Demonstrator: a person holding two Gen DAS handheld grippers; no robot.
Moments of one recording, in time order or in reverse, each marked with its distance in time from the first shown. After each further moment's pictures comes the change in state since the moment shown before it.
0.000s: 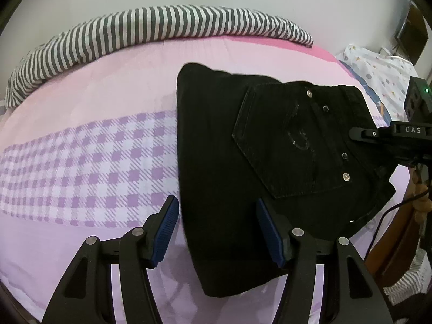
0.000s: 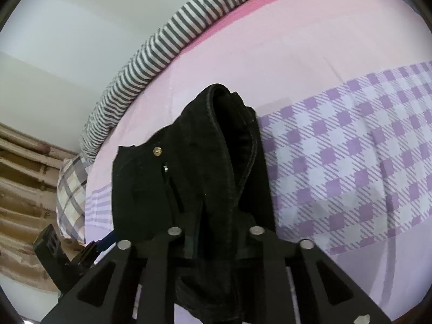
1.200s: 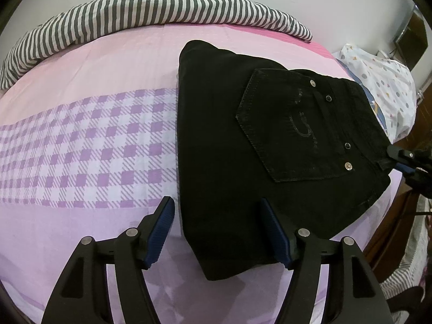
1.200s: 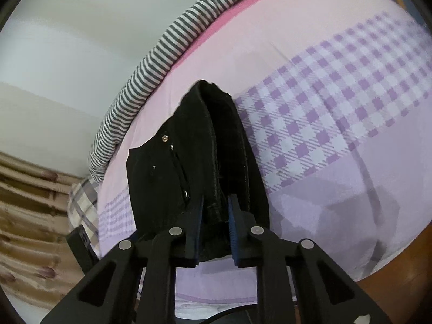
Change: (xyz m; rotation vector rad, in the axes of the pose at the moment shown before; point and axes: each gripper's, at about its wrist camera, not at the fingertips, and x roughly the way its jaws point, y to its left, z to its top) left arm 0.000 0.008 -0.014 -0.039 0.033 -0.064; right arm -0.058 0.004 -0.049 0.123 -0.104 -0.002
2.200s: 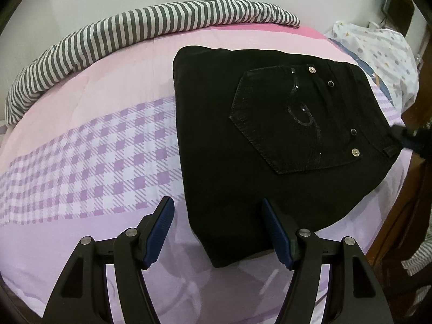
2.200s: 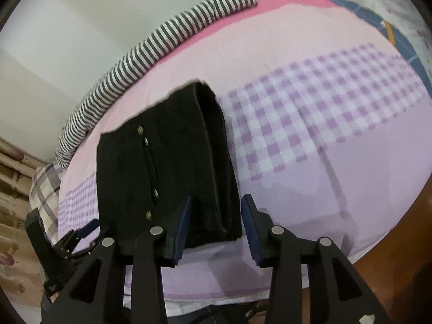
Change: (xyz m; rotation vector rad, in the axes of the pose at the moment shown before) left arm -0.010 -0.014 -0.005 0.151 -0.003 0.109; right arm -0.005 0.008 -0.013 -0.117 -0.051 -0.205
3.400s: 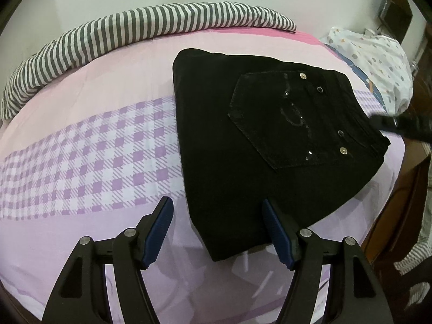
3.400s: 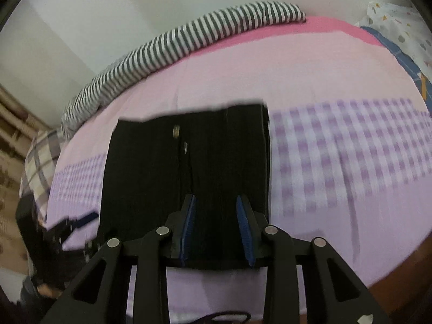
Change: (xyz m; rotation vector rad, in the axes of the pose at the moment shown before) left arm -0.010 0.005 -0.005 -0.019 -0.013 -0.050; right arm 0.011 0.043 0.010 -0.207 0.059 -0.004
